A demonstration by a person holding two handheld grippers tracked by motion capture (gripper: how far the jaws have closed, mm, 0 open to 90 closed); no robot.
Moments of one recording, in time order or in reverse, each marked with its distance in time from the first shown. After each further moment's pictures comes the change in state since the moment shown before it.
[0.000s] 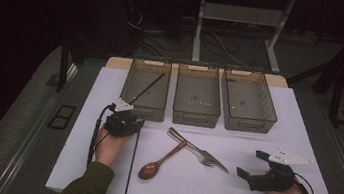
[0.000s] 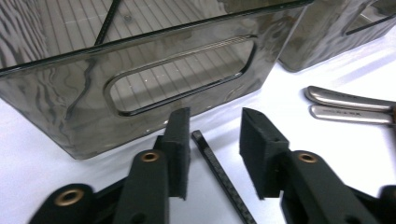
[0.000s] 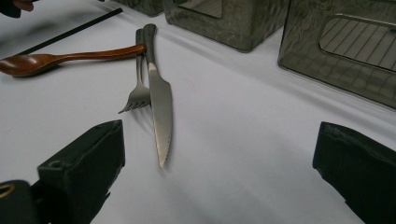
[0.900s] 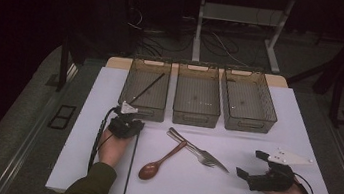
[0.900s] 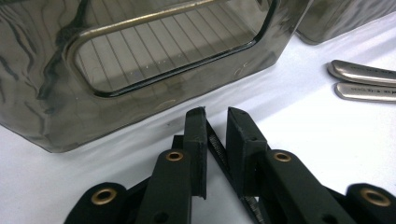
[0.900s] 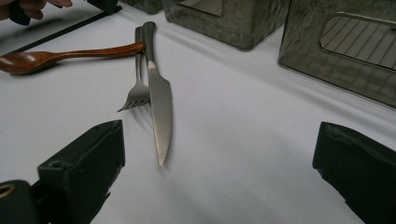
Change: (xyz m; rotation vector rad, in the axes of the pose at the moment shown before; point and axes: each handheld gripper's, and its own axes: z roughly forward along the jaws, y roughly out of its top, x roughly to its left) left arm -0.001 -0.008 0.020 0.067 0.003 0.022; right arm 0.000 0.000 0.001 0.006 -0.005 -0.004
